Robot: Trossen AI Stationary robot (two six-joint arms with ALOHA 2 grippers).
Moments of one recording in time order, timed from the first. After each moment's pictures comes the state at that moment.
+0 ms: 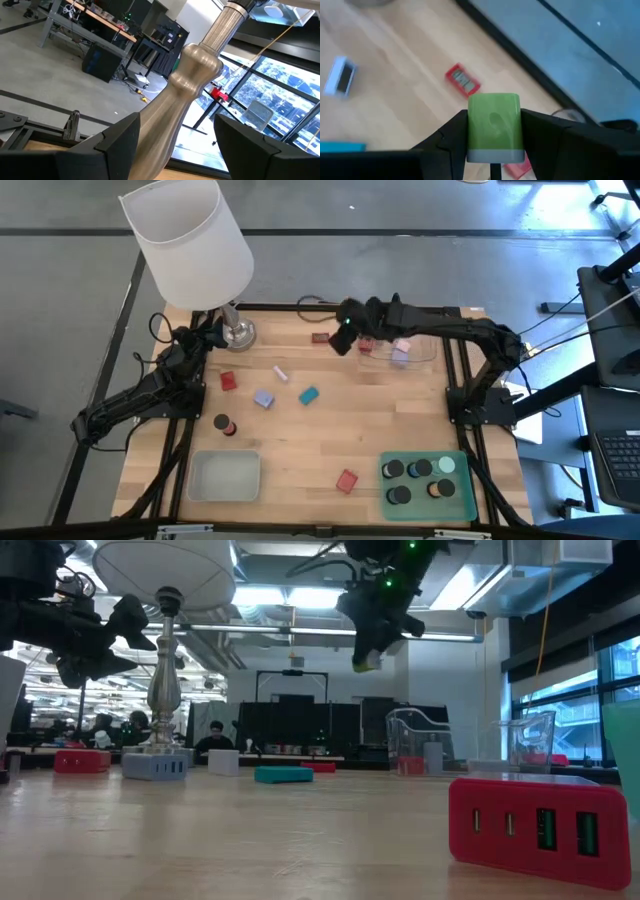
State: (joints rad) left arm 0.56 0.02 0.01 0.08 -0.71 -0.56; right arm -0.25 1.73 1.53 -0.79 0.40 0.33
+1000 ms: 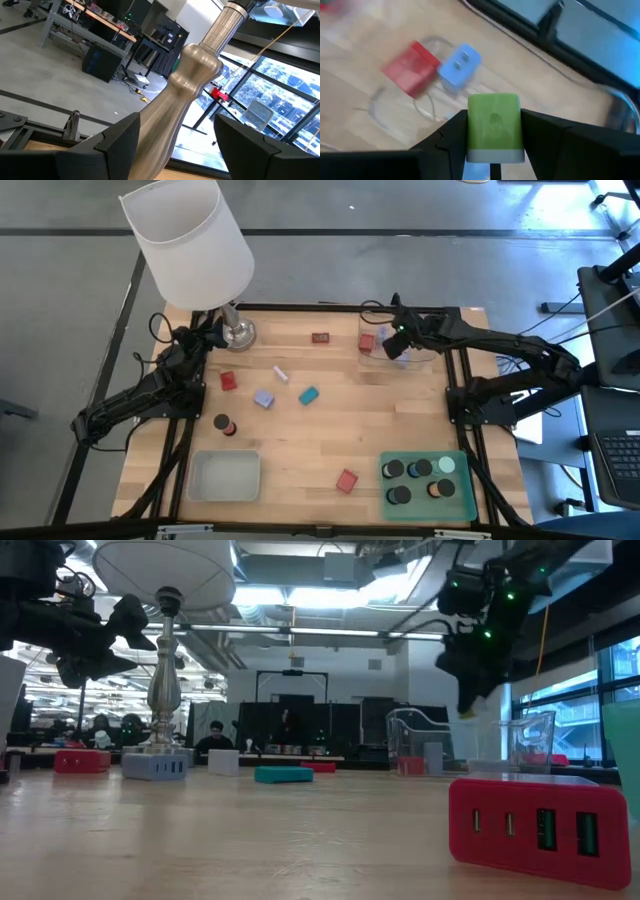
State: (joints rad) left arm 0.56 0.02 0.01 0.08 -0.71 -0.56; right arm -0.48 1.26 0.83 -0.69 0.40 0.42
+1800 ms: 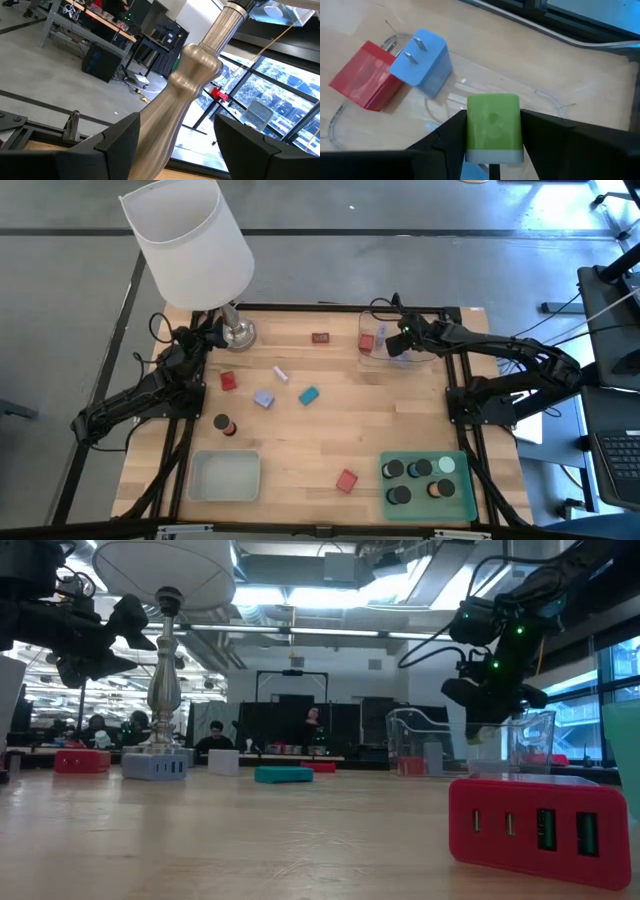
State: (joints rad) left arm 0.56 0.02 0.01 0.08 -0.71 -0.56; right arm -0.60 1.26 0.64 -0.44 0.35 0.50
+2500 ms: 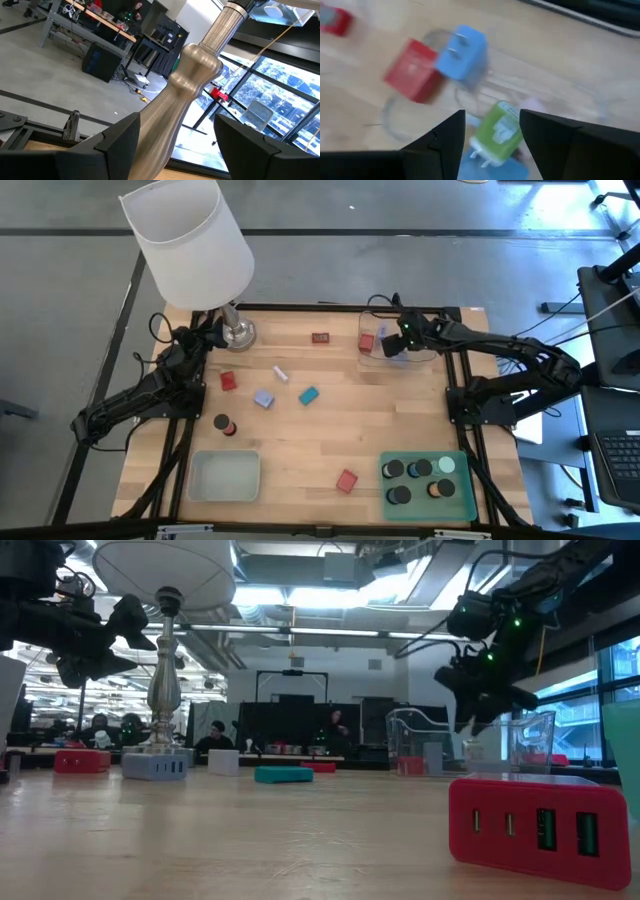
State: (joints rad) left arm 0.56 0.02 0.01 0.08 -0.71 -0.56; right arm -0.58 1.26 0.68 -0.44 0.19 0.54
